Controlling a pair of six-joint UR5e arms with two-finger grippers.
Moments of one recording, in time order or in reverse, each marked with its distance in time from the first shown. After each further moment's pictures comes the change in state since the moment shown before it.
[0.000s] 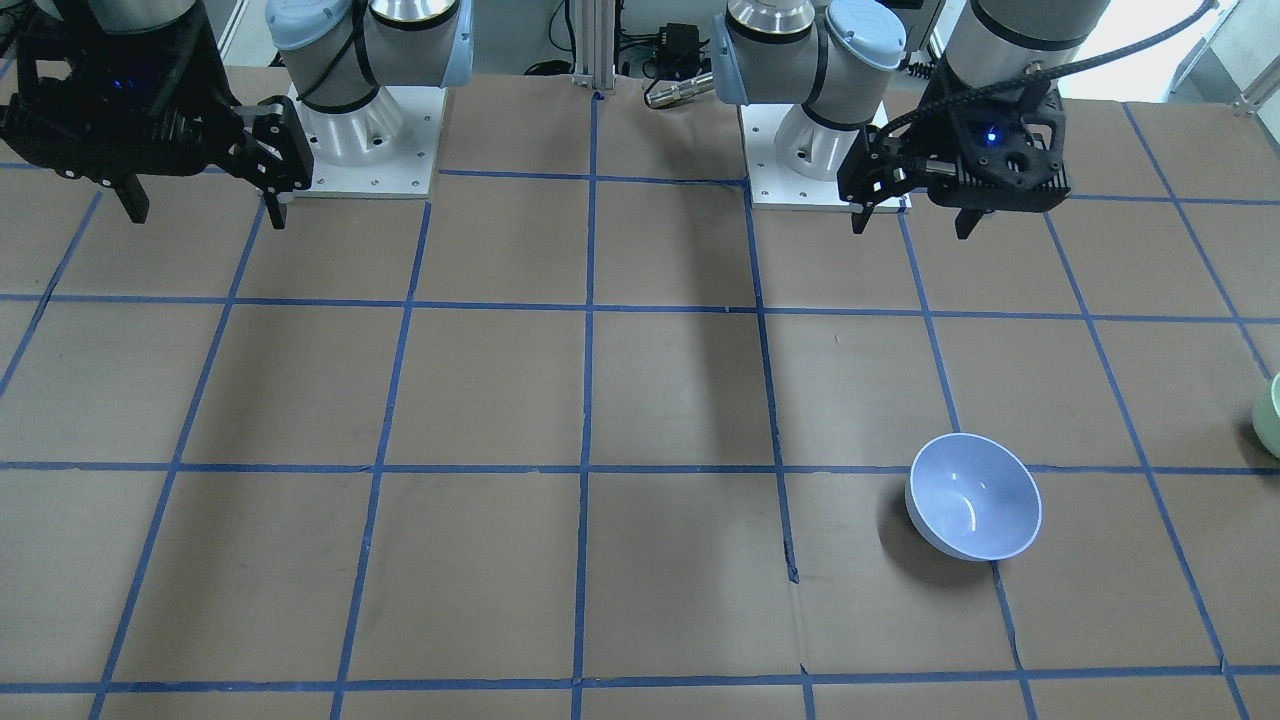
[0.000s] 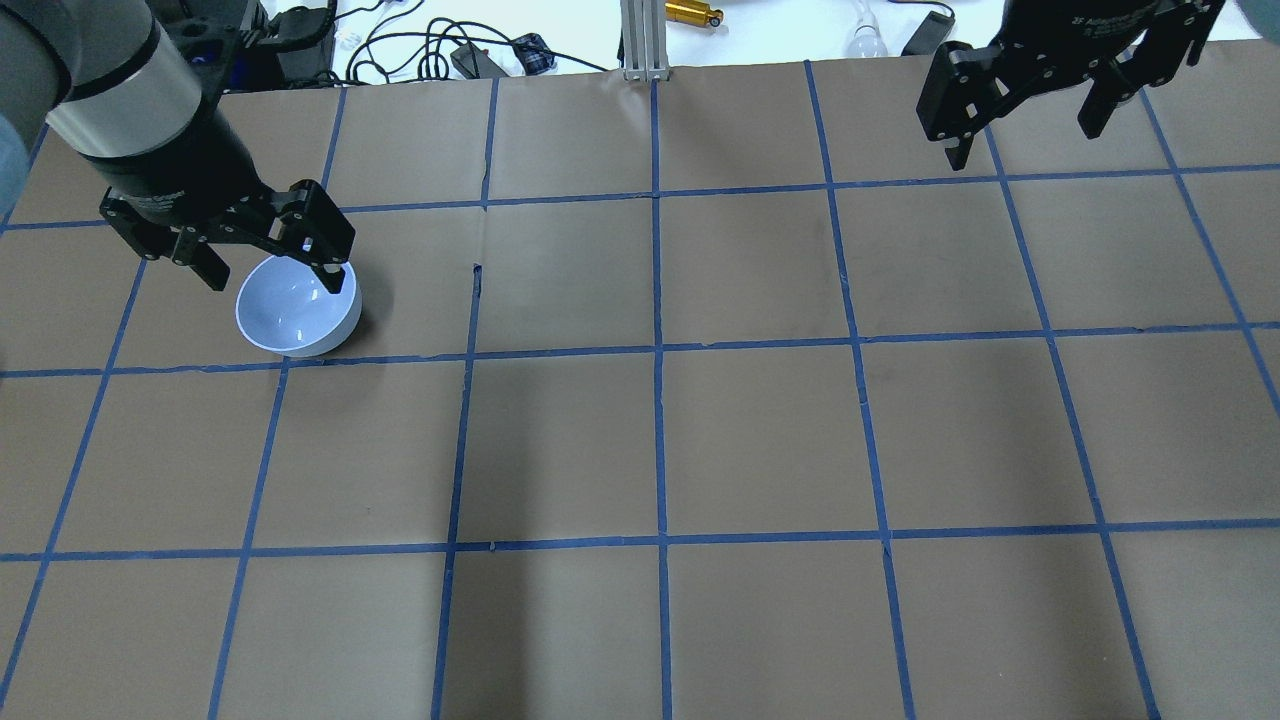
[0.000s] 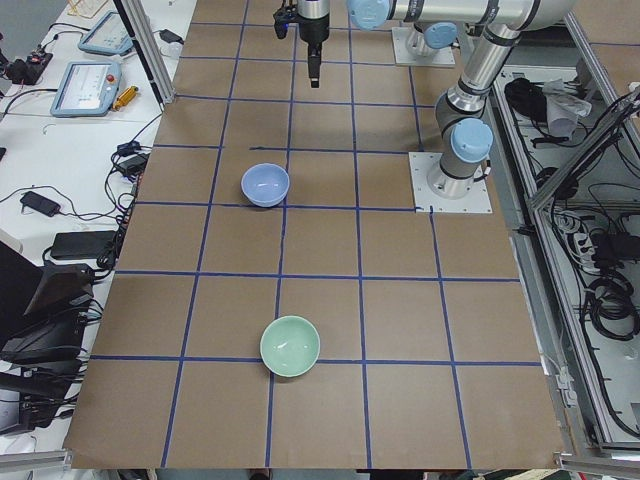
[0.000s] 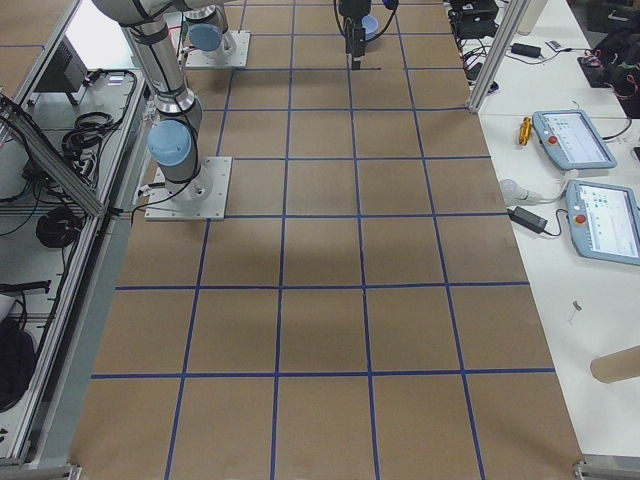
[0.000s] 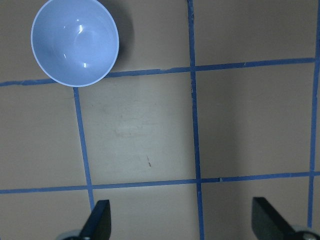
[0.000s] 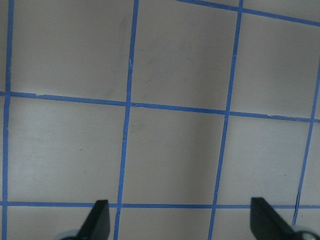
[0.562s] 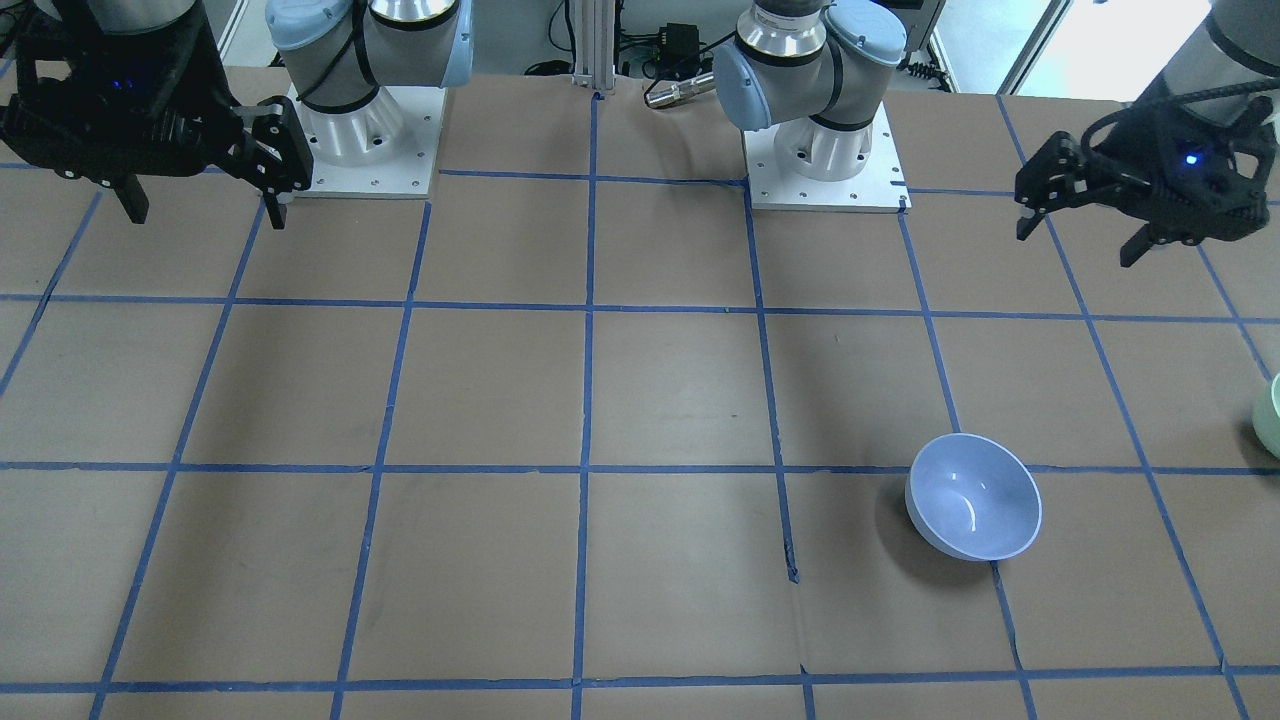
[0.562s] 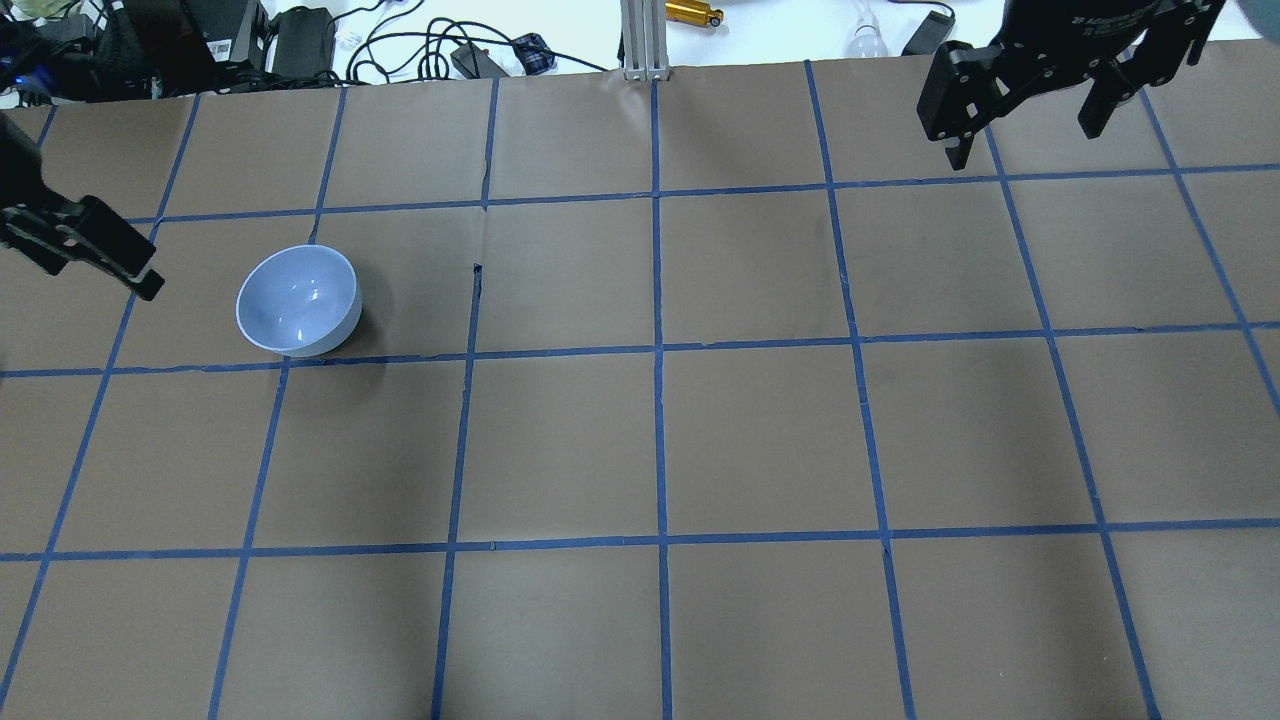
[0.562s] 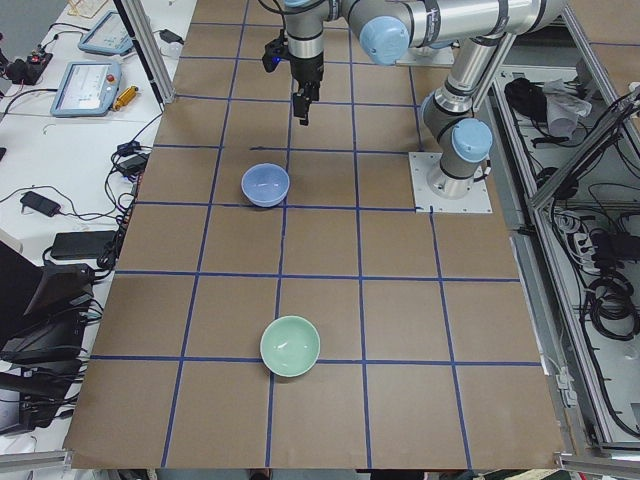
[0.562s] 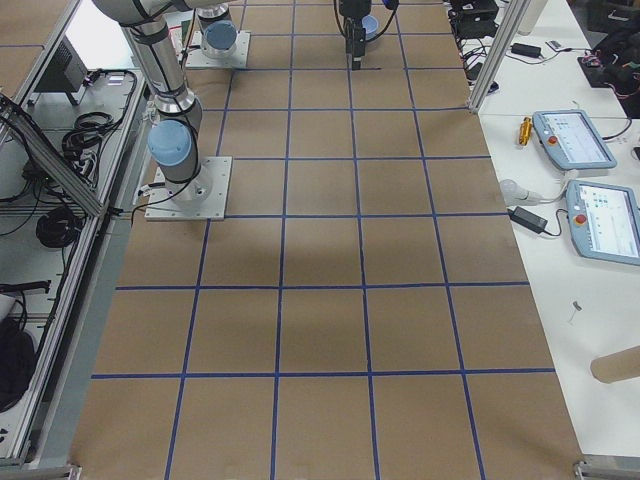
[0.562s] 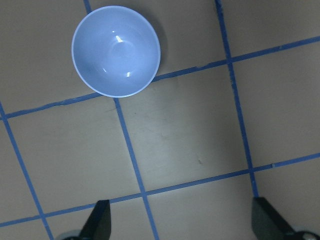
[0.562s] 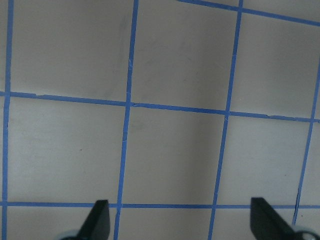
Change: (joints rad) left arm 0.321 -0.020 0.000 0.023 -0.003 0.567; right arm 0.000 0.000 0.000 0.000 0.000 0.000
